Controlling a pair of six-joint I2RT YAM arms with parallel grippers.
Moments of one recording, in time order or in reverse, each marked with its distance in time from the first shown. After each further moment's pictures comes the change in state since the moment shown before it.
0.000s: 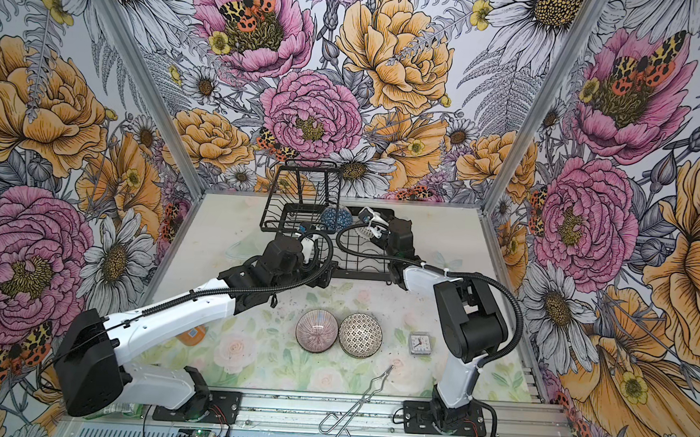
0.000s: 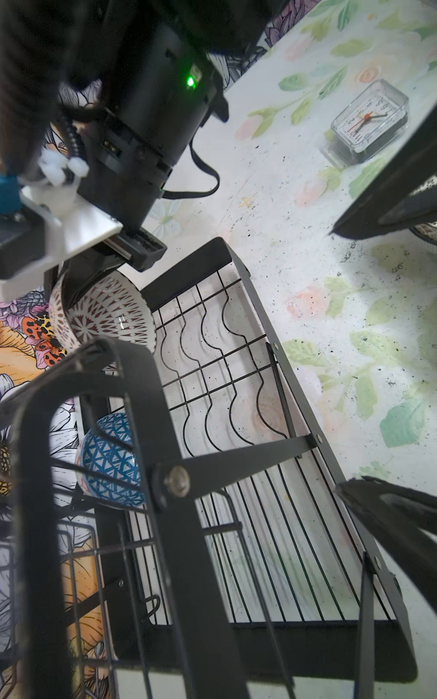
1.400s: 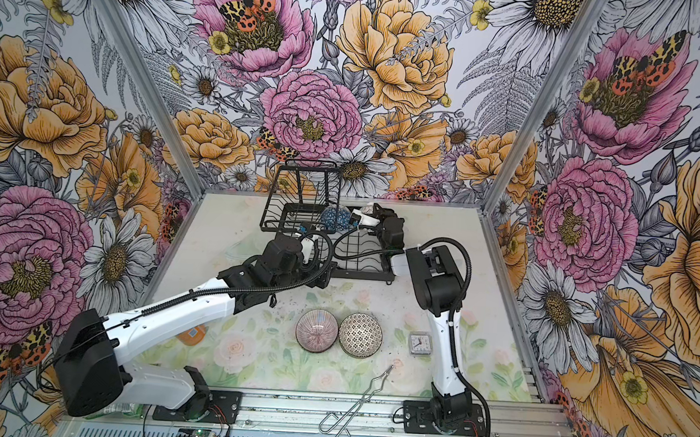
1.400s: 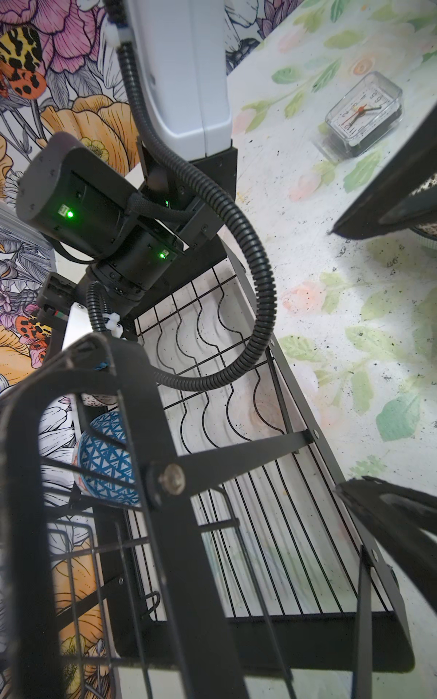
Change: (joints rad) left arm 0.005 0.000 0.001 -0.013 0.004 0.015; right arm -0.034 0.469 0.303 0.317 -0.074 -0.428
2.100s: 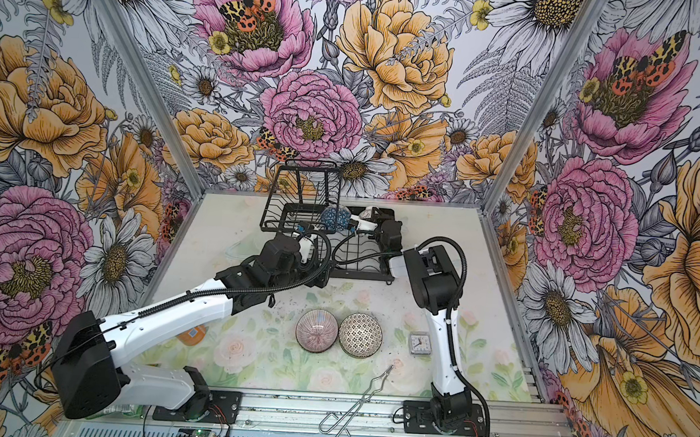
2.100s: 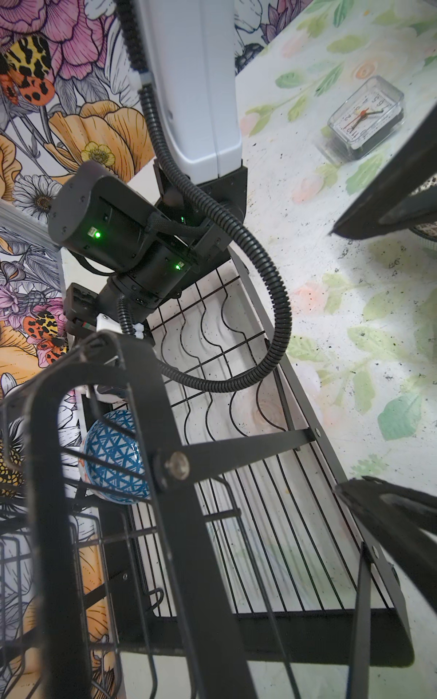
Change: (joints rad) left arm 0.006 -0.015 -0.010 0.011 0.008 0.000; right arm 0.001 0.032 -0.007 0.009 0.009 -0.085
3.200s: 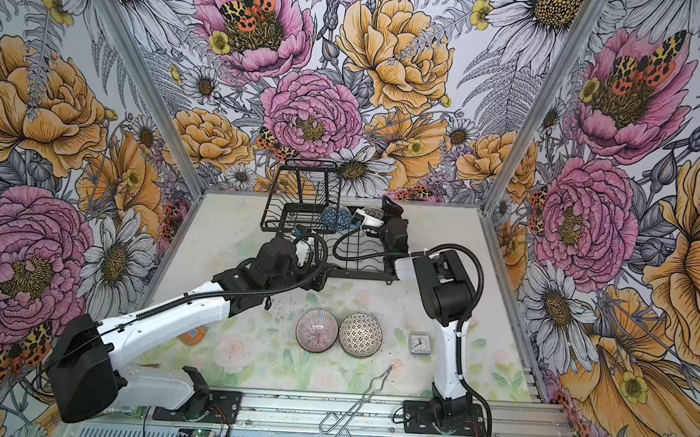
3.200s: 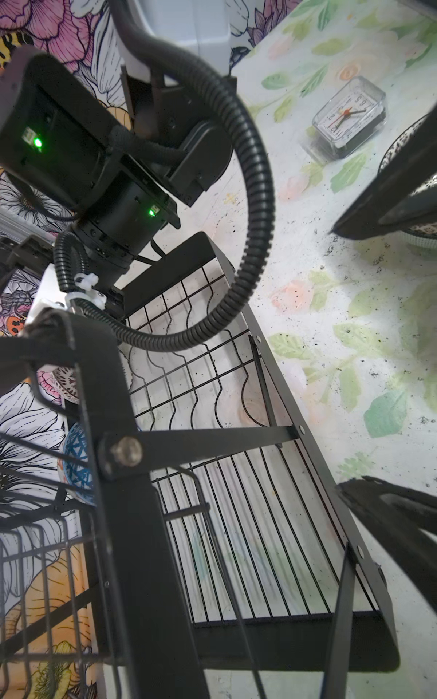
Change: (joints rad) left arm 0.021 -0.033 -0.046 -0.005 0.032 0.010; right arm 0.011 -0.214 -0.156 -0.040 0.036 0.178
